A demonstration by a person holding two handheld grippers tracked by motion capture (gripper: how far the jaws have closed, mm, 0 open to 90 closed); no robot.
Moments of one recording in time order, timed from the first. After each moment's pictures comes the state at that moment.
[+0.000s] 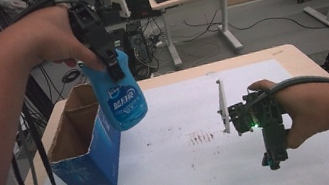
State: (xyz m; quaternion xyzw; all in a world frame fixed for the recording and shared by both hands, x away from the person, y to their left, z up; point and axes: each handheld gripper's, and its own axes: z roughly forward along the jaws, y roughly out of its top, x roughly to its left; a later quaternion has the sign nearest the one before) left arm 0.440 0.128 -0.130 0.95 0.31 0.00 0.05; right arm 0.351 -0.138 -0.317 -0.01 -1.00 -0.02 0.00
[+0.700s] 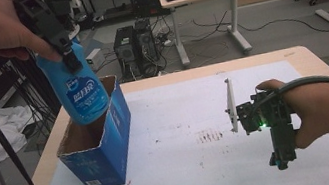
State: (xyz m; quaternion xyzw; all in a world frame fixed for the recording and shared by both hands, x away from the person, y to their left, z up) left arm 0.436 0.227 -0.109 0.91 0.42 0.02 0.04; right arm 0.352 -0.128 -0.315 0.00 -1.00 -0.01 0.00
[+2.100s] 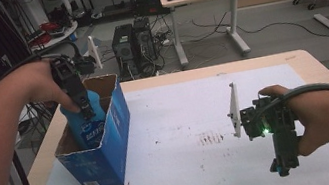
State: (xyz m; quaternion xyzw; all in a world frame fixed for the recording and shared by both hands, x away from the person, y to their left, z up) left arm 0.454 0.244 -0.242 0.94 0.33 -0.01 0.00; right arm 0.354 -0.125 -0.319 0.00 -1.00 -0.01 0.01
